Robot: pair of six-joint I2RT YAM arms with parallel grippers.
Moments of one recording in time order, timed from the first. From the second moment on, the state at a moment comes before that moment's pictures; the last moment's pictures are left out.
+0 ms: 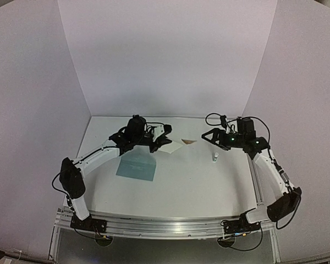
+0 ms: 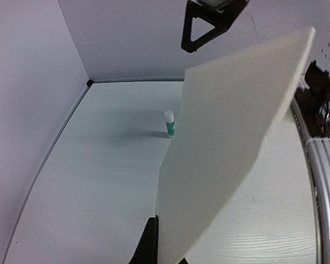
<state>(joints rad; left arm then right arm) -0.75 1.84 1.62 -0.24 0.57 0.43 0.30 1.38 1.38 -0.64 -0.60 0.57</state>
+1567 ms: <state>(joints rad) -0.72 1.62 1.56 0.25 0.91 -0.47 0.54 1.46 1.42 0.16 -0.88 0.35</state>
